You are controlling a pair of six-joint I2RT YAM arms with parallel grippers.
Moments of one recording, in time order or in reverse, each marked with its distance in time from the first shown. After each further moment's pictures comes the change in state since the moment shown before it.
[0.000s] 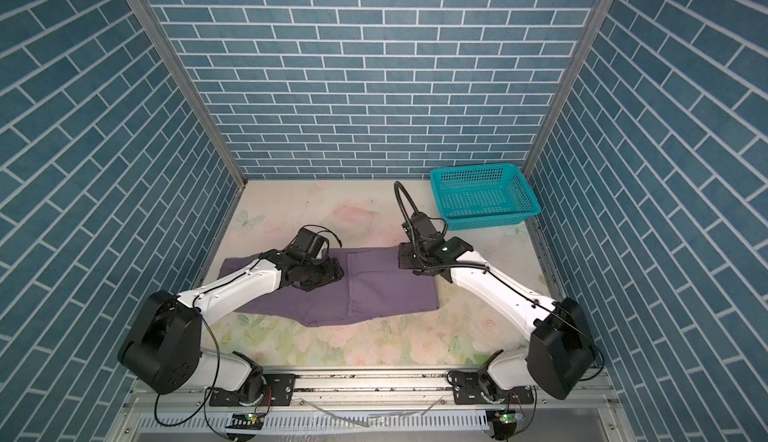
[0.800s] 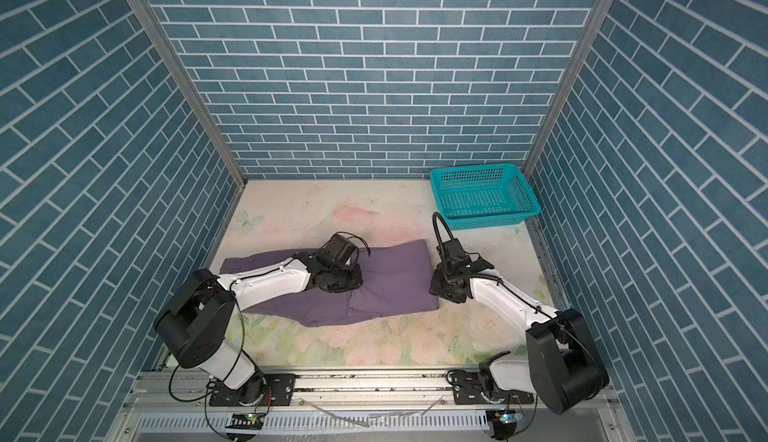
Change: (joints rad) left arm -0.143 0.176 0.097 0.074 -0.001 -0.042; right arm -0.226 -0.010 -0.289 0.021 -0.150 0.092
